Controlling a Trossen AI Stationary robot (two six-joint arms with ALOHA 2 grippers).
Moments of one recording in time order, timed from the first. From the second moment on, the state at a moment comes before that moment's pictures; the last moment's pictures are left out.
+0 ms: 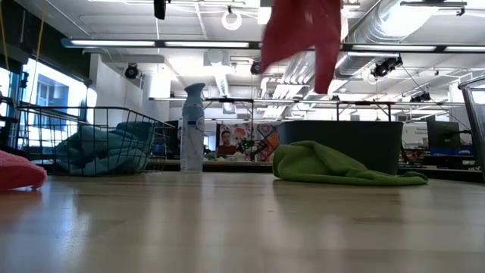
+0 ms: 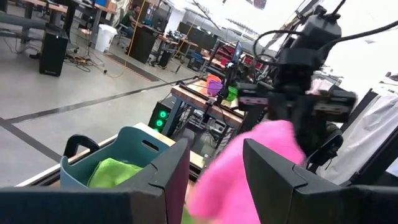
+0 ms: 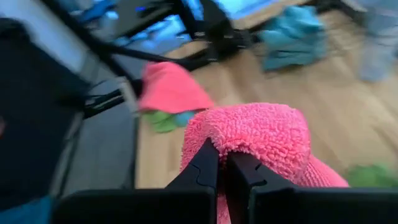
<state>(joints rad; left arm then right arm) 0.16 0.97 0.89 0.13 -0.12 -0.41 0.00 1.15 1.44 -0.79 -0.13 0.41</state>
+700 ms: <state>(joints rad) 0.16 0.97 0.89 0.13 -0.12 -0.40 0.50 1.04 1.44 -0.82 -0.18 0.94</state>
